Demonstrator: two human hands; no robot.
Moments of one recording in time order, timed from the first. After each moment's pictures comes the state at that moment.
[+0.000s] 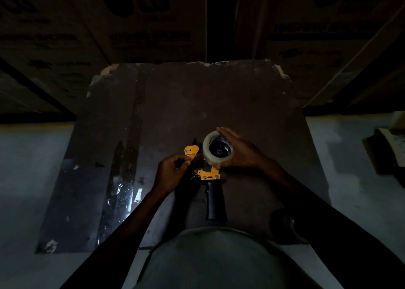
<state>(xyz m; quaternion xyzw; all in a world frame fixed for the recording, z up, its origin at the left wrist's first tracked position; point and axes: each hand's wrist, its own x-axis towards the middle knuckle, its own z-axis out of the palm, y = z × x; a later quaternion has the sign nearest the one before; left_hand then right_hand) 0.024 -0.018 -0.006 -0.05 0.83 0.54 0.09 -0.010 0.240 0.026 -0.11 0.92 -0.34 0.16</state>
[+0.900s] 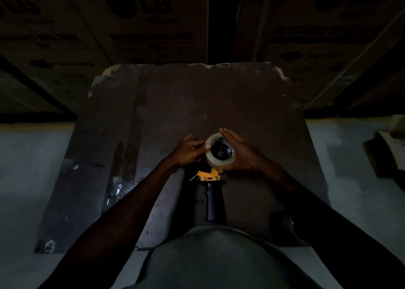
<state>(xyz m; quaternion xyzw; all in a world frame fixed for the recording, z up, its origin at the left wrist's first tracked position) -0.041 0.019 0.002 0.02 0.80 0.52 0.29 -0.008 0.250 0.016 -0.12 0.91 -0.36 0.16</state>
